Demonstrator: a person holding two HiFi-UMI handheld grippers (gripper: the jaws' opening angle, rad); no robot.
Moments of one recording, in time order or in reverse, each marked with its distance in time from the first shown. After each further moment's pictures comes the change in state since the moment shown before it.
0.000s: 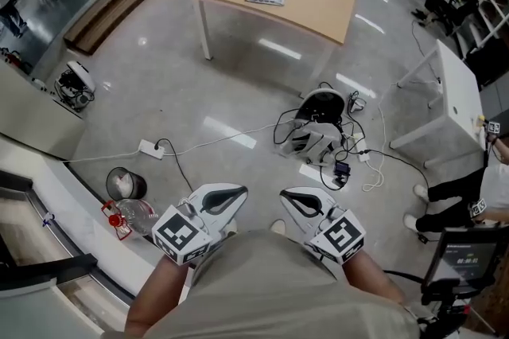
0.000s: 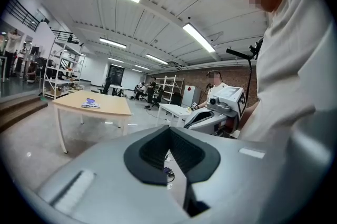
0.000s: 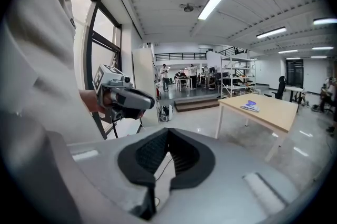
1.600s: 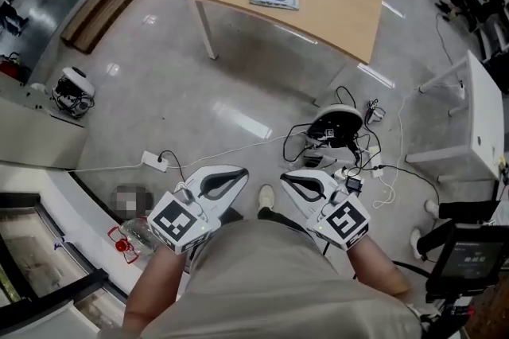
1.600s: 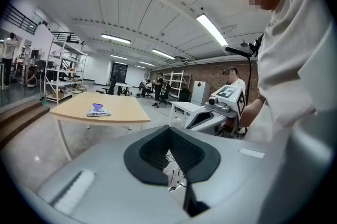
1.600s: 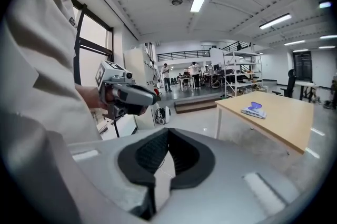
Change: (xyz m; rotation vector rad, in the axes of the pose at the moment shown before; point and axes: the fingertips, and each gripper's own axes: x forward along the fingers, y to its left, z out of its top) left arm 0.170 0.264 0.066 0.021 0.053 0.045; right arm 0.161 -0.273 0.048 0.029 0.004 0.079
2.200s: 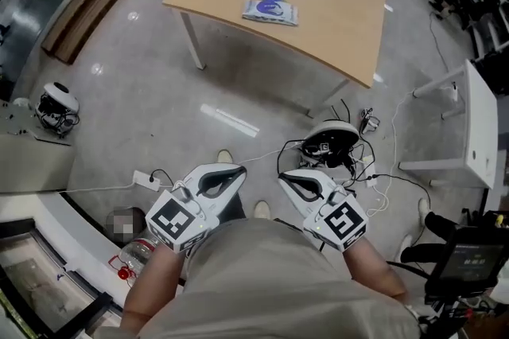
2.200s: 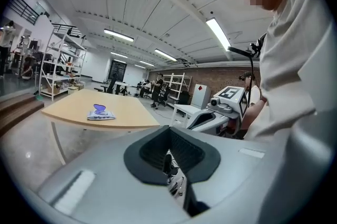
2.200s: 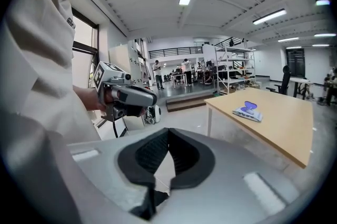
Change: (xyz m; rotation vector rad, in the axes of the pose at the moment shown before) left arm 0.073 0.167 0.023 -0.049 -0.007 -0.052; right arm 0.103 -0.139 0.038 0.042 0.039 -0.064
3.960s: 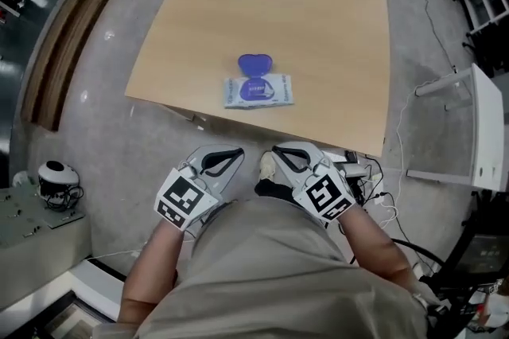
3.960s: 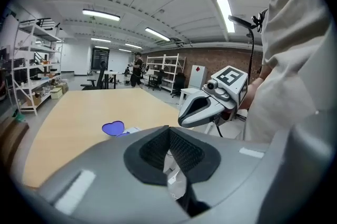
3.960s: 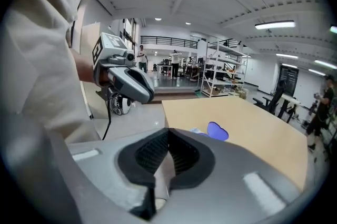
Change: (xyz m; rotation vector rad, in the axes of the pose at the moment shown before) left arm 0.275 0.404 0.112 0.143 0.222 -0.143; right arm 0.231 -0.437 0.117 -0.135 0.119 -0.164
